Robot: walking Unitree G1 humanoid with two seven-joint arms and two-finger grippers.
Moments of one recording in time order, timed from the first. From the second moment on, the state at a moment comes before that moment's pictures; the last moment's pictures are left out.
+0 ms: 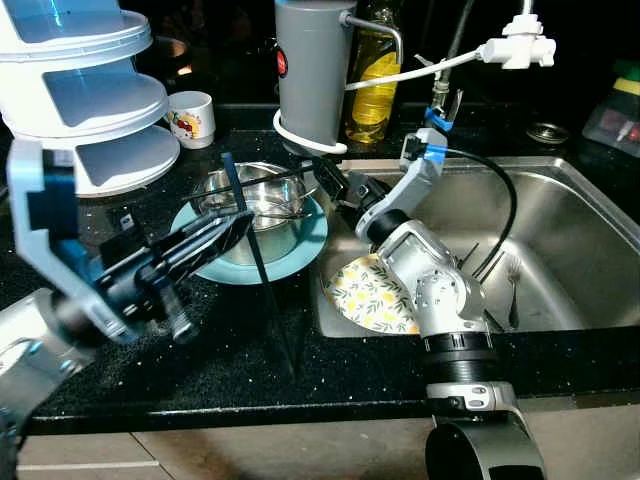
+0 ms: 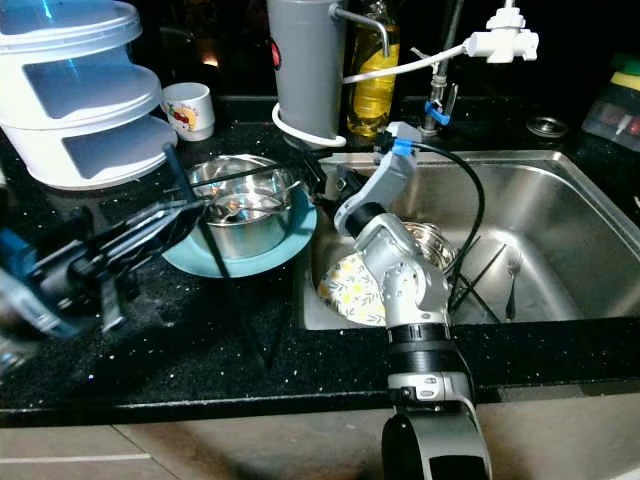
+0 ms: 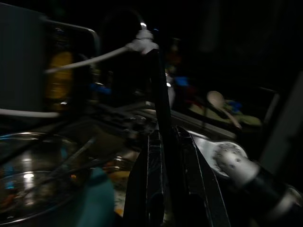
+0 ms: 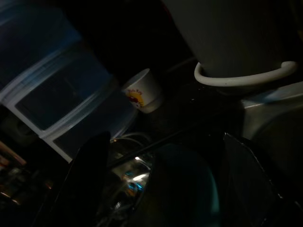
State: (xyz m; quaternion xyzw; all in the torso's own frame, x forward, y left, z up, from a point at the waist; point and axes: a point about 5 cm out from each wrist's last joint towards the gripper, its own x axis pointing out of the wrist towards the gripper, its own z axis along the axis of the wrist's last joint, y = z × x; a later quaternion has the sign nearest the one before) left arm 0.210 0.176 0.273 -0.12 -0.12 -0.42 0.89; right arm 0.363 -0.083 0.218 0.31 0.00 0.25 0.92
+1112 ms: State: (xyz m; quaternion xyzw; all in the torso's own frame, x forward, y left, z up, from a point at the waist) left arm 0.209 0.182 0.265 -0.19 -0.14 -0.20 0.95; right arm 0.385 -0.064 0.229 0.32 0.03 0.26 0.91
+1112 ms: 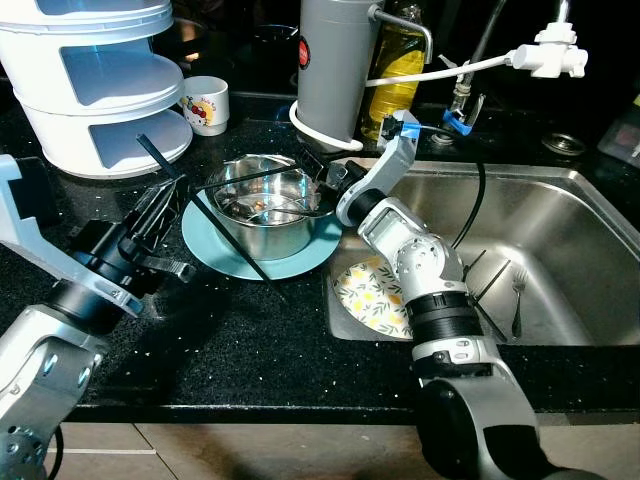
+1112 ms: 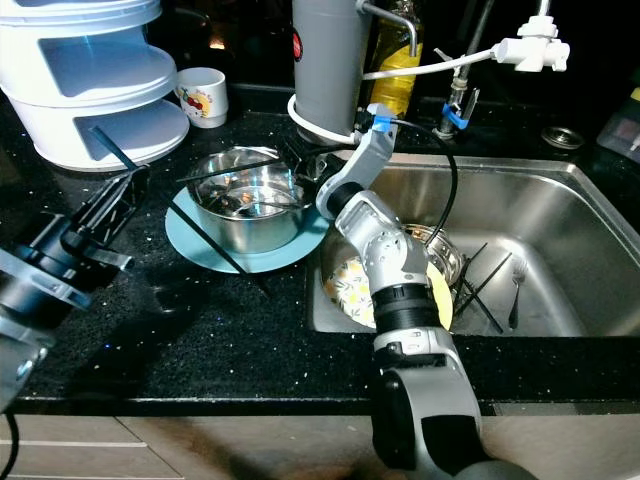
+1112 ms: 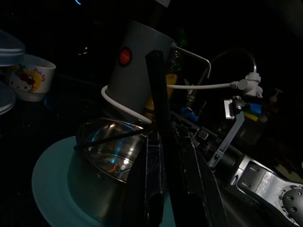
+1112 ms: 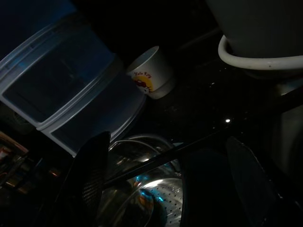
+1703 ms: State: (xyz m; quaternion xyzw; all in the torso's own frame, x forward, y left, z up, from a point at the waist) left arm 0.204 0.175 0.264 -0.21 -0.14 -0.20 0.95; right arm 0.396 -0.056 0.242 0.31 0.04 0.25 0.92
